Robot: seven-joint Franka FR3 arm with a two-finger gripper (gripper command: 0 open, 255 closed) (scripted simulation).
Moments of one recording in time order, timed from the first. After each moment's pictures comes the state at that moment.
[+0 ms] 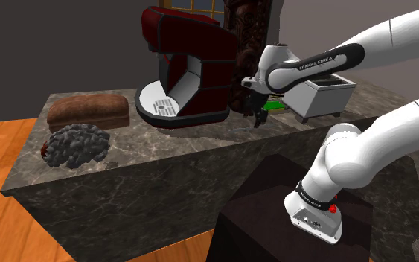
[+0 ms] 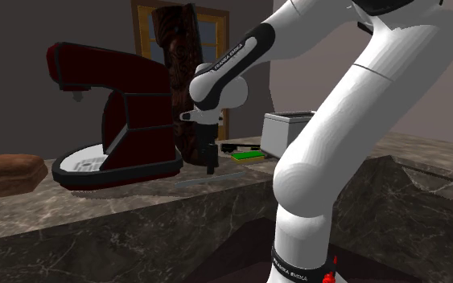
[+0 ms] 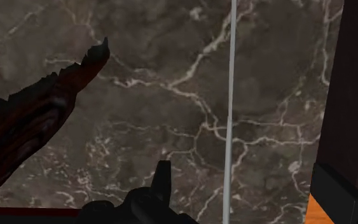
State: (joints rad) arm 0.21 -0.54 -0.48 -2.72 -0.24 2.23 -1.13
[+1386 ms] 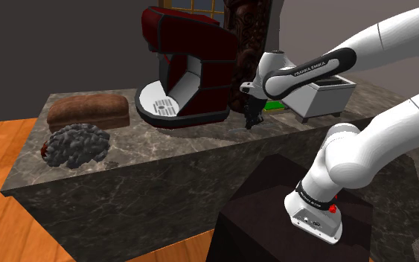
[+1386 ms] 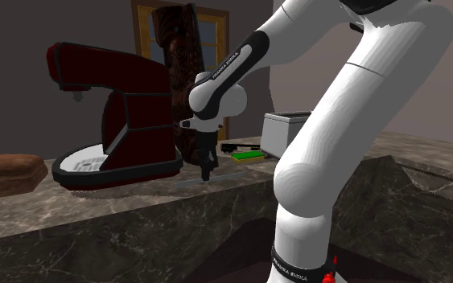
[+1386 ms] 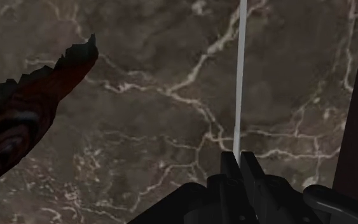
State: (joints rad) arm 0.22 -0.49 -0.50 -2.75 -0.24 2.31 -1.14
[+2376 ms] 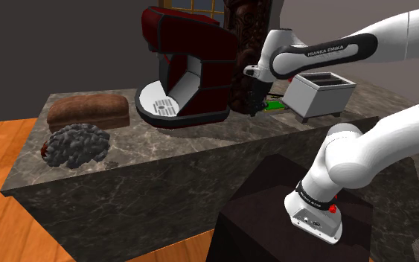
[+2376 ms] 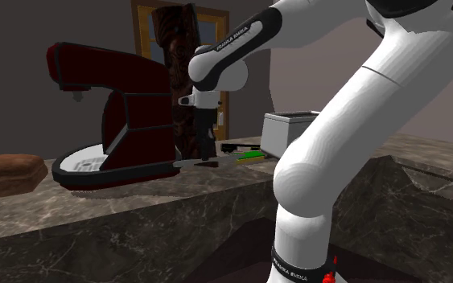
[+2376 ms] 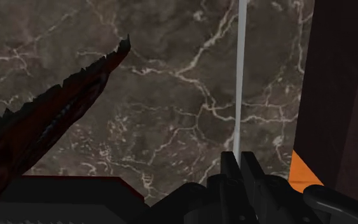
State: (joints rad) arm 0.21 -0.61 -0.45 -2.63 -0.23 2.08 -1.13
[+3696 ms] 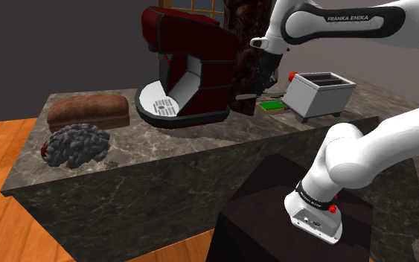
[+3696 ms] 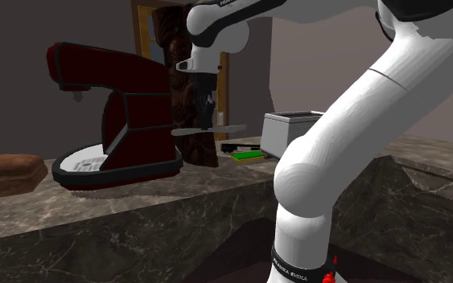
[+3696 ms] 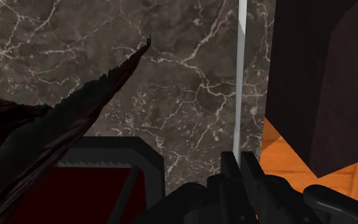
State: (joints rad) arm 0.22 -0.66 -0.38 -2.40 -0.19 1.80 -1.12
